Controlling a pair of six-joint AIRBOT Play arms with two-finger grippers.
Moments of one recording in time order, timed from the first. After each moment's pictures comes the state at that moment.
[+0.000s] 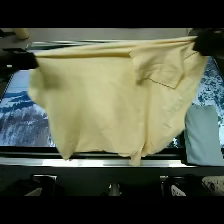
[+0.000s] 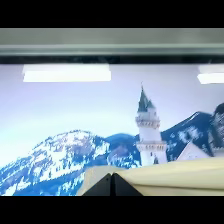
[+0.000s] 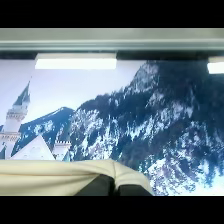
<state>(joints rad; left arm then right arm) -0.27 -1.10 1.45 1.90 -0.90 -1.91 0.01 -1.19 1.73 -1.40 1.07 1.56</state>
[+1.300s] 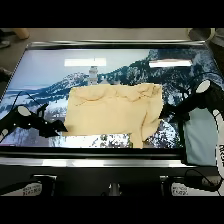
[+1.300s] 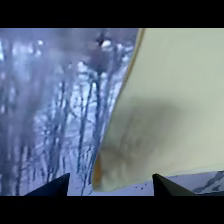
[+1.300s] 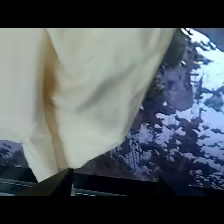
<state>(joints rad) 0.14 -1.33 0.78 1.10 -1.17 -1.49 -0.19 -1.46 1.21 -1.21 1.48 1.52</state>
